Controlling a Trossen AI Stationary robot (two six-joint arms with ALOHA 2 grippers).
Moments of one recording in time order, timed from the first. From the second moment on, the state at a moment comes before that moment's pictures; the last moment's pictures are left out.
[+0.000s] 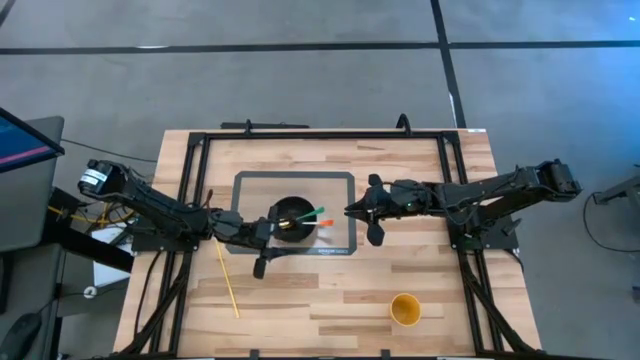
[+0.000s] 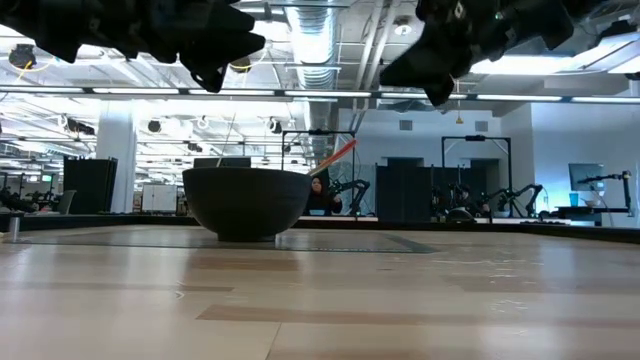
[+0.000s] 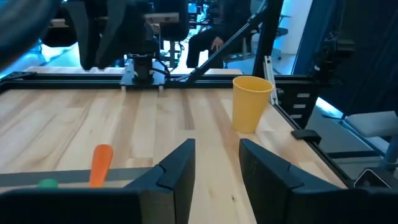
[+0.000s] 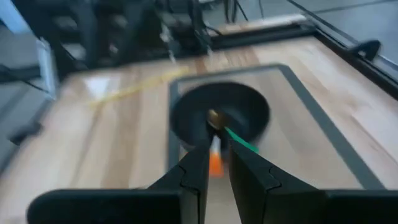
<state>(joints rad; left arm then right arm) -0.32 1.28 0.44 0.70 -0.13 -0.04 0.06 1.23 0.67 0.18 0.09 0.16</state>
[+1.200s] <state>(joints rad) -0.32 1.28 0.44 0.70 -0.13 -0.04 0.58 1.23 0.93 -0.13 0.35 0.29</state>
